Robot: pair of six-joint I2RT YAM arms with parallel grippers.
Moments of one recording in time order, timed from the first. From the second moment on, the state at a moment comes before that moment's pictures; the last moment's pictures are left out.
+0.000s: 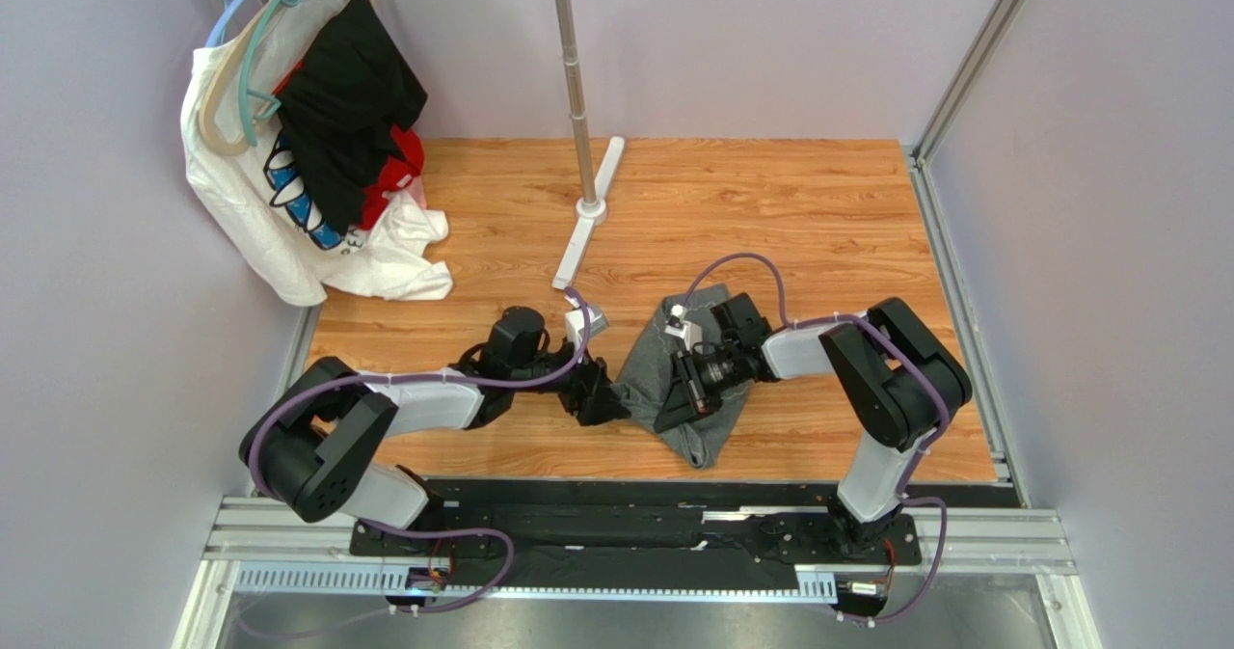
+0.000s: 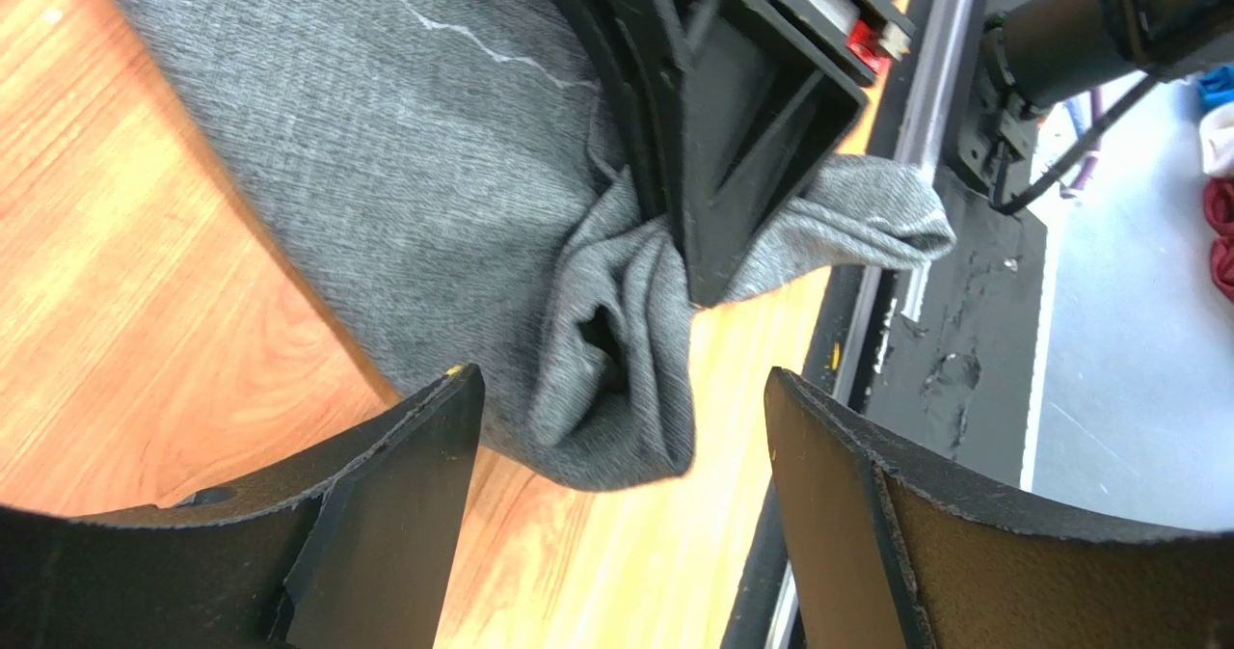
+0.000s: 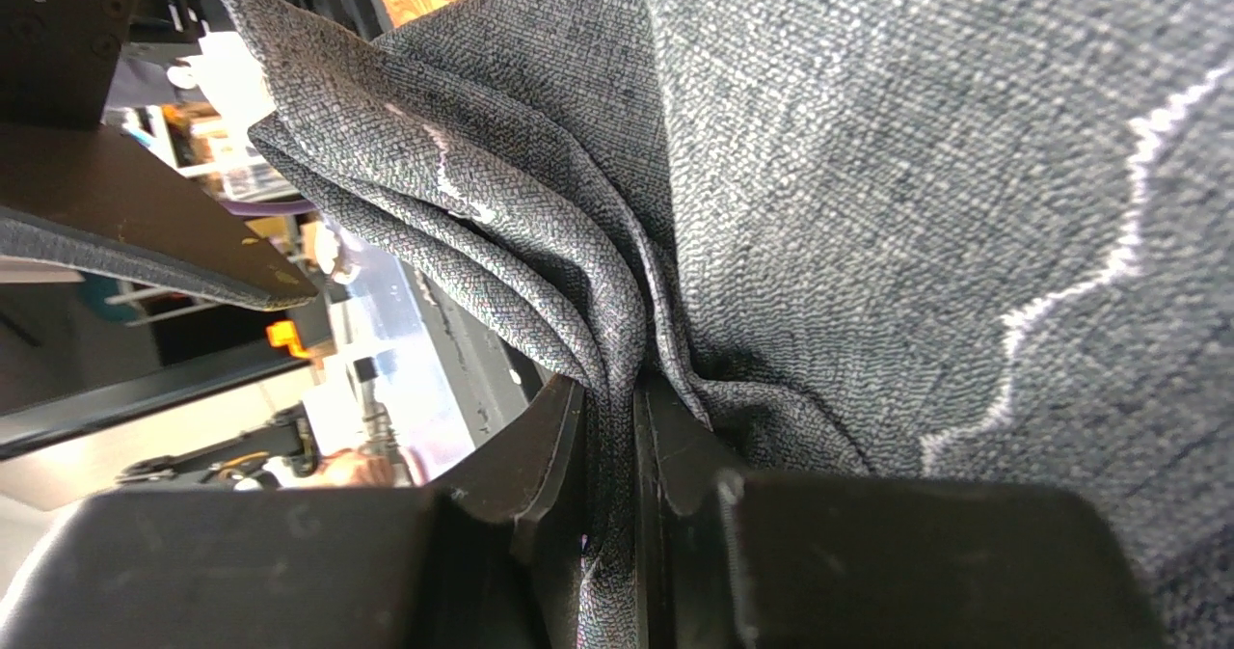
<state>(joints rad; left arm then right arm) -0.63 1.43 0.43 0.48 0.70 -0.23 0.50 1.76 0.68 -0.02 -0.98 0.33</state>
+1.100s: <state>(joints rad) -0.72 1.48 0.47 0.45 0.59 -0.19 0.46 1.82 0.70 -0.04 -1.04 0.33</state>
